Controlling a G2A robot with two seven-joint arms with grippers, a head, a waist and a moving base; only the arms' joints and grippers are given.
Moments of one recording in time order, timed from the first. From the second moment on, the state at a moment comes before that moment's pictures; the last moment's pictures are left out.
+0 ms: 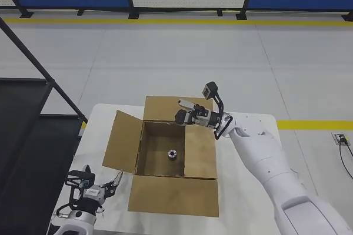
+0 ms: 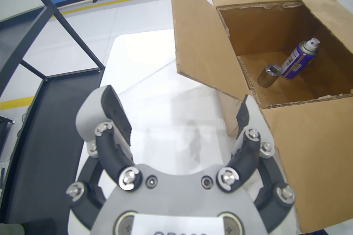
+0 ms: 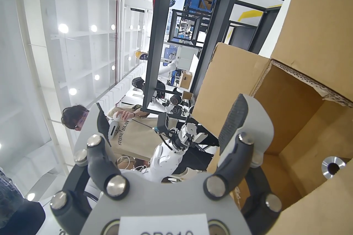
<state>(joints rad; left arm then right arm) 1.71 -1.17 -1.60 -2.05 1.31 0.01 -0.13 -0.24 -1.52 1.04 -0.45 0.52 -0.51 1.15</state>
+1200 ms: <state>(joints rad) 1.51 -1.18 -1.40 -2.16 1.30 -0.23 -0.36 -0.53 -1.39 1.36 -0.69 0.75 -0.69 1.11</state>
